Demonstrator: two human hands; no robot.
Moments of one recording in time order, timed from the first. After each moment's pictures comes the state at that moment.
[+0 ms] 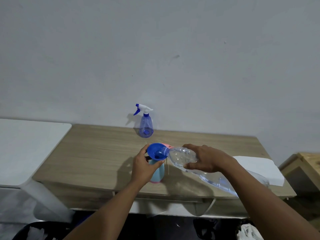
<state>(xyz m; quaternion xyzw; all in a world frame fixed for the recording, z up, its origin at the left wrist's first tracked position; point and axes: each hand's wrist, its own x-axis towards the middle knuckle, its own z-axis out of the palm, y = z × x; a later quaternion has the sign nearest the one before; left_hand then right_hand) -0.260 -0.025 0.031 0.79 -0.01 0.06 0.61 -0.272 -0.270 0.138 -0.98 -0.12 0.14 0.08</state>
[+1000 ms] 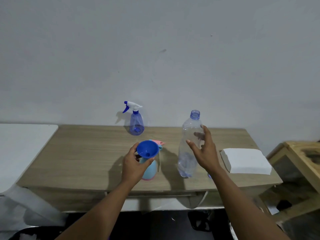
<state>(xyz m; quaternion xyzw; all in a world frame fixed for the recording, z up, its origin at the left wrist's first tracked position) -0.260 -0.029 0.020 0.78 0.01 0.07 0.62 -0.279 -0.292 0.077 -0.85 0.06 -0.20 0.48</state>
